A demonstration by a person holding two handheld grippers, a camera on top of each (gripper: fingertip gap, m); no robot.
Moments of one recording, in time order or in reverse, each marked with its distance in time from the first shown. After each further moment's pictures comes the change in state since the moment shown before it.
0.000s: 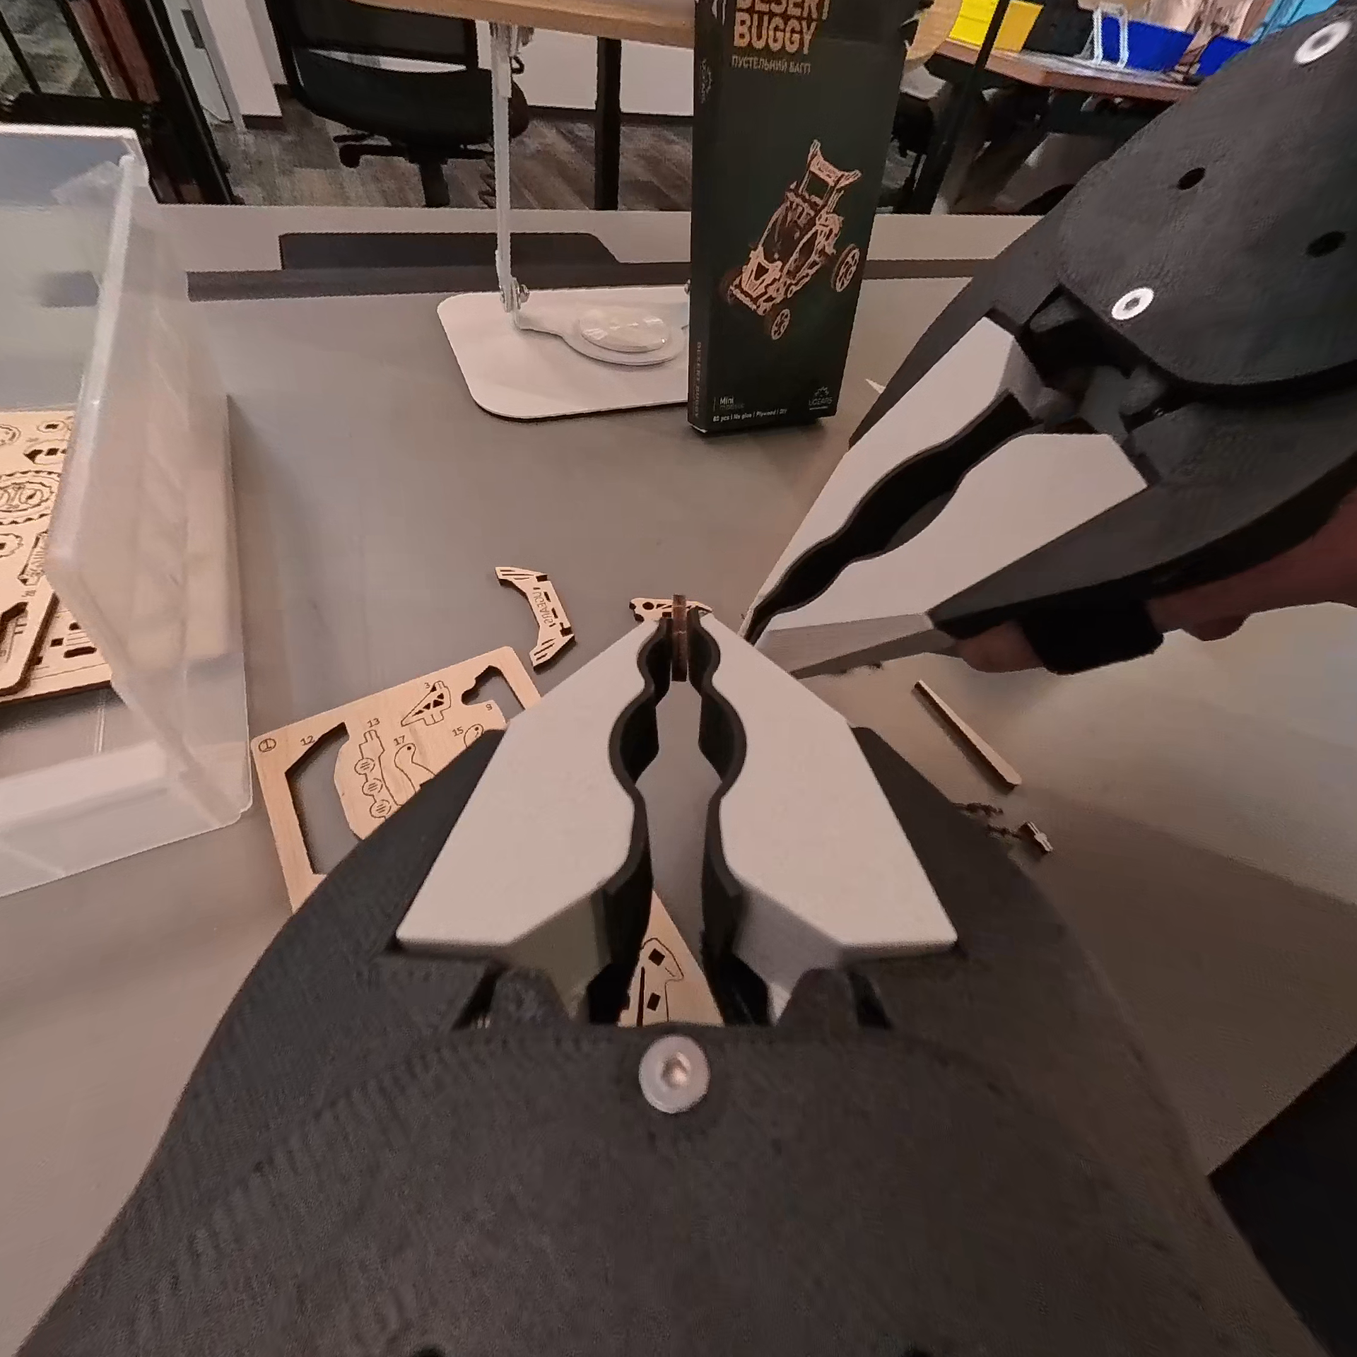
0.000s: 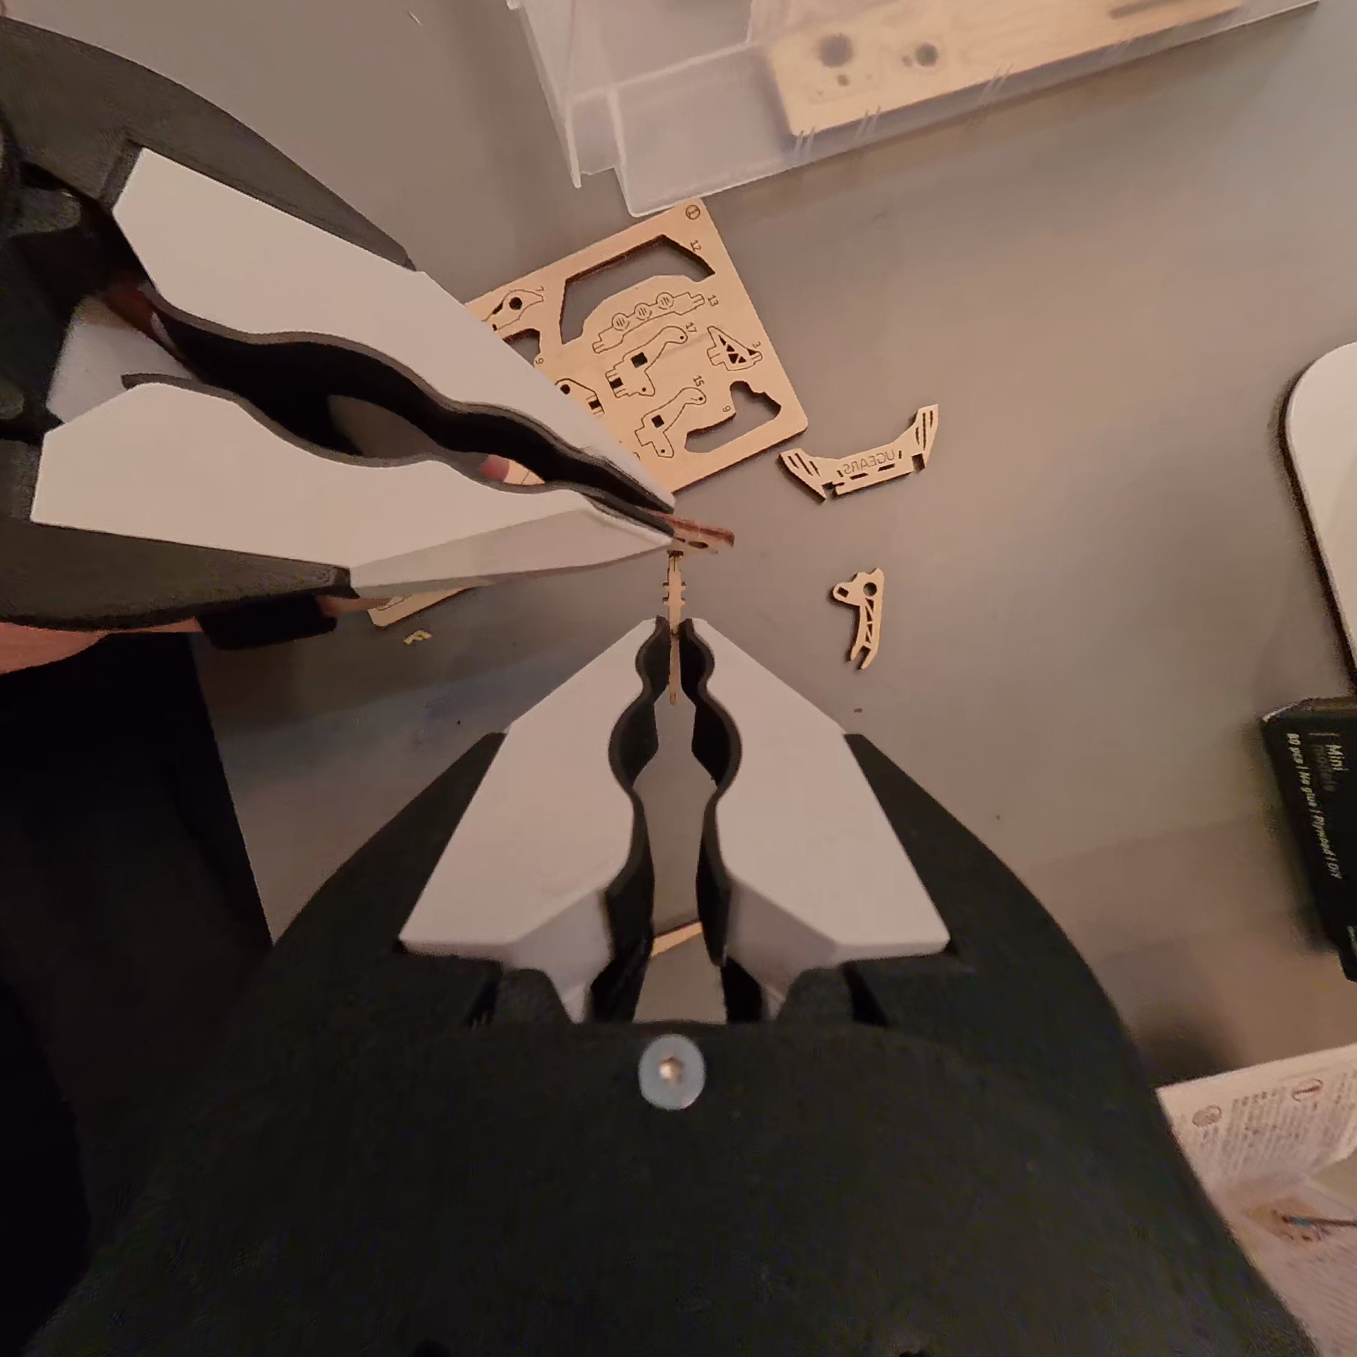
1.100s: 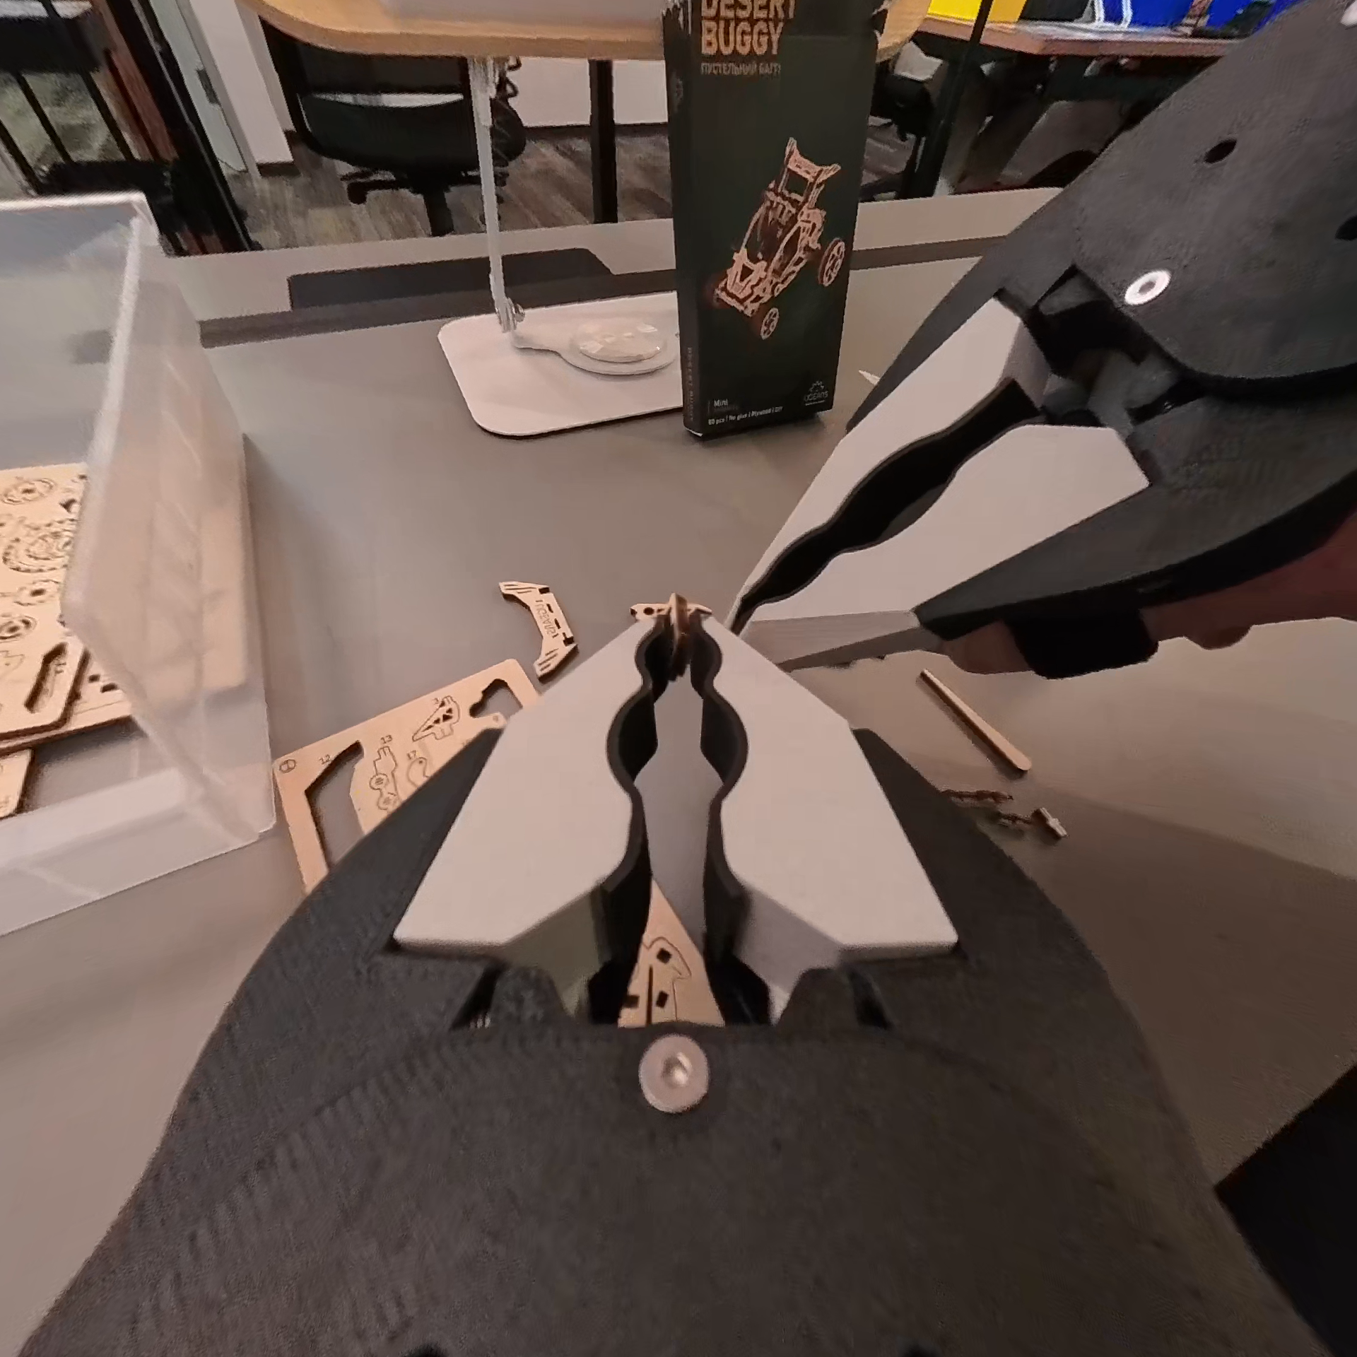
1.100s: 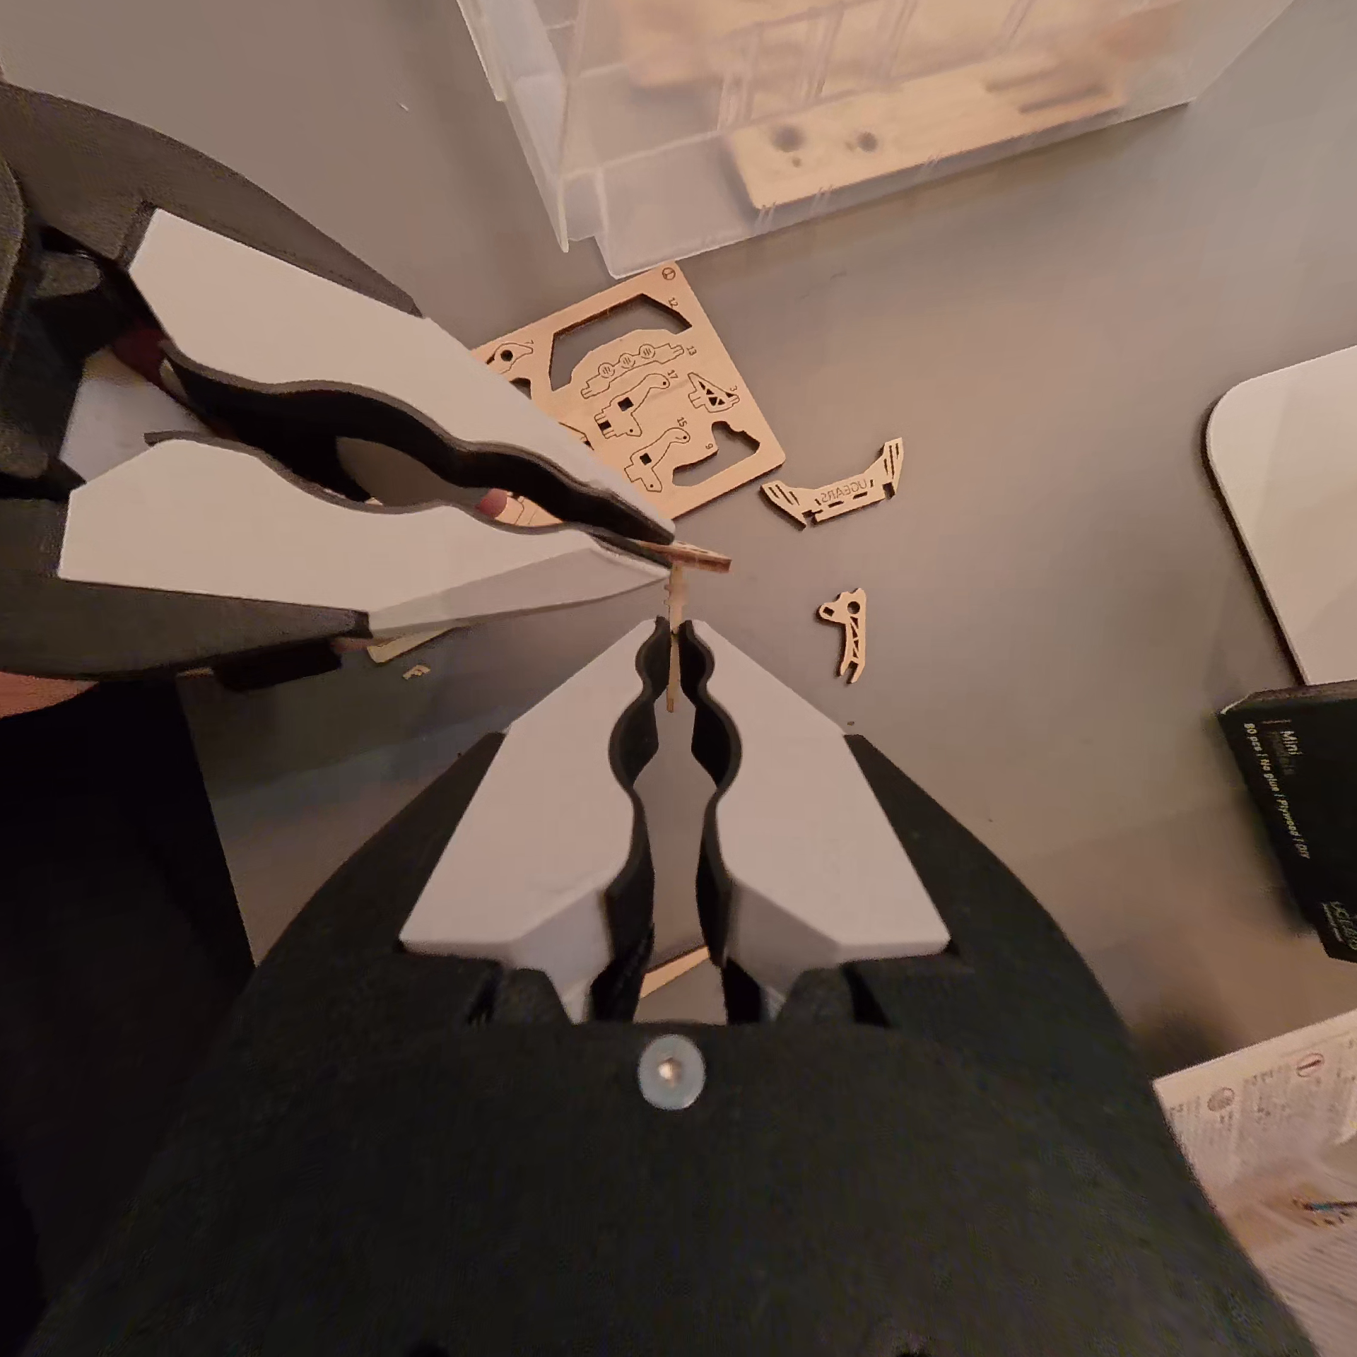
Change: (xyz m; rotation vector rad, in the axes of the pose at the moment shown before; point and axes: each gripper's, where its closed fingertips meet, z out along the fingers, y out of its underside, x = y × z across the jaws) left arm 0.004 -0.002 -0.002 0.006 -0.011 0.072; right arm -0.001 -0.008 -0.004 0.089 0.067 0.010
